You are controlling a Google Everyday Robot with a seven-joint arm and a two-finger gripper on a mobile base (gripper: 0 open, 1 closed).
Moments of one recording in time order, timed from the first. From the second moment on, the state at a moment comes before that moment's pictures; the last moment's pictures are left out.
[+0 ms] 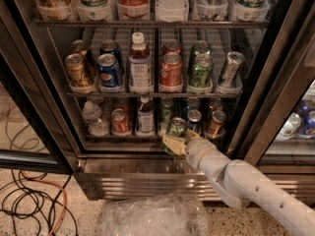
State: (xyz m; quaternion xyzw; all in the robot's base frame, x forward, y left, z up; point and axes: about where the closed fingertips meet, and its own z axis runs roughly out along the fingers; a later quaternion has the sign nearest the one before) arm 0.602 -0.081 0.651 -0.15 0.75 0.24 0.60
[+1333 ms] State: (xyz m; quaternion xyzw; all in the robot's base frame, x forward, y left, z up) arm 0.623 -0.147 0.725 -0.02 0.75 0.38 0.54
